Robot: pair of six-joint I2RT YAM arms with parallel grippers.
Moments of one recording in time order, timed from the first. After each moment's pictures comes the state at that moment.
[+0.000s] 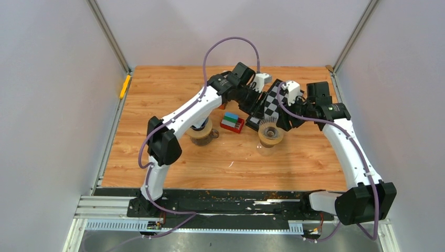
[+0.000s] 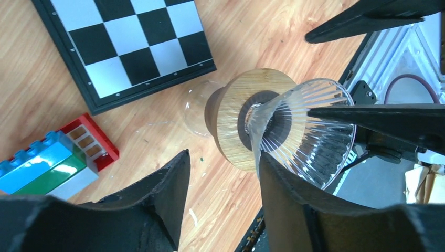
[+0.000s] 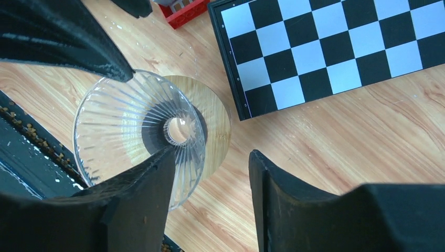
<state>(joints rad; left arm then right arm) -0.79 2.10 2.14 -0.88 0.44 -0.17 0.14 1.25 1.22 -0.86 -0.45 -0.36</state>
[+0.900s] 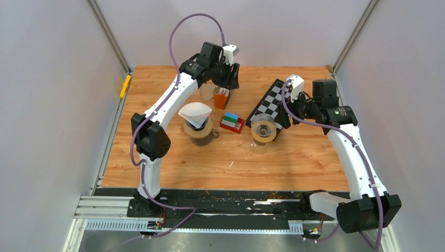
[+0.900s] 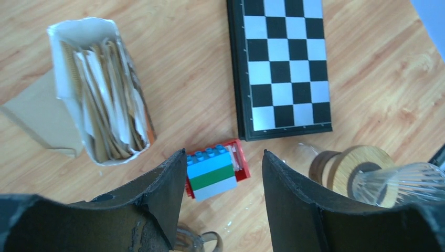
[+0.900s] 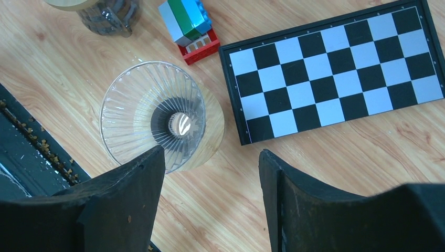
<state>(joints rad) -0.54 2.05 2.15 -0.77 0.29 -0.09 0.14 1.18 1.27 -0.82 -0.50 -0.35</state>
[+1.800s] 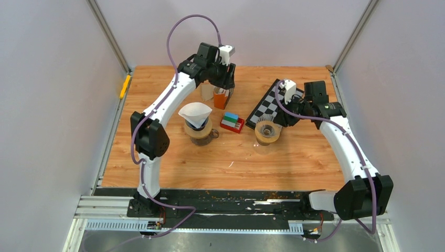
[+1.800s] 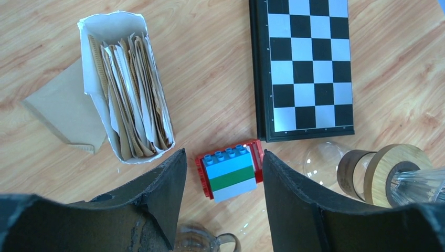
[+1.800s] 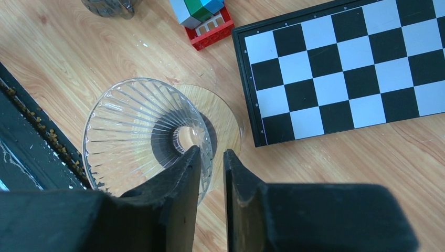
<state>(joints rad) -0.51 2.05 2.11 -0.74 0.28 -0.07 0.14 1.29 1.21 -0.77 -0.56 -0.35</state>
